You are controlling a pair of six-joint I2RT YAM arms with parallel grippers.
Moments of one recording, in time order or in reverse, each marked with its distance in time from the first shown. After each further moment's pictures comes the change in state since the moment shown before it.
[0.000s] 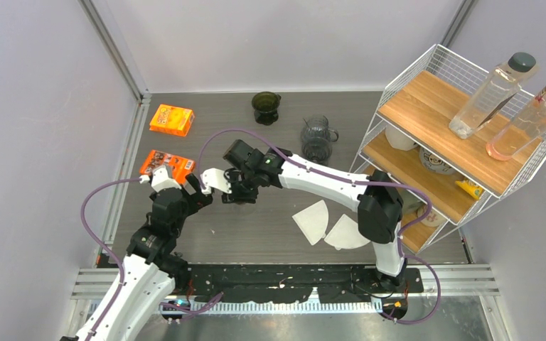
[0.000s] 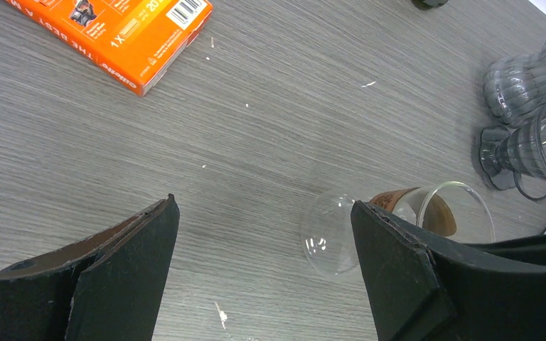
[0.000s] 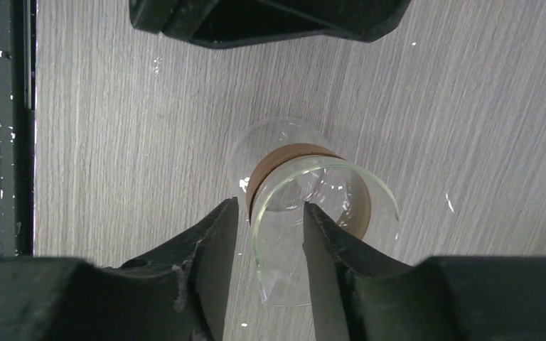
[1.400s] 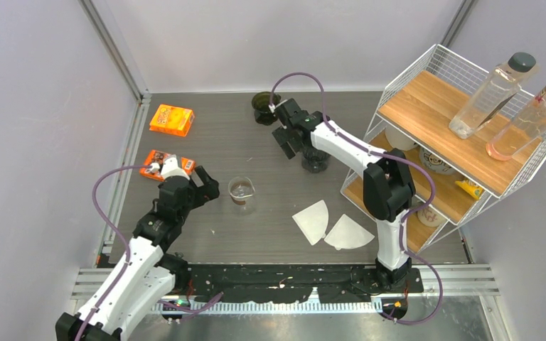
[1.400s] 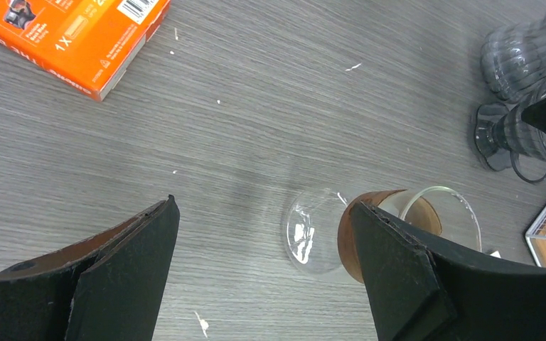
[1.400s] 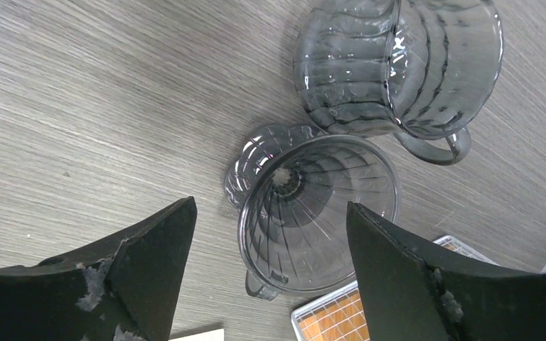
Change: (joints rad) left arm 0.000 0.174 0.063 0.073 0.075 0.025; right arm -0.418 0.042 -0.014 0.017 0.623 0.639
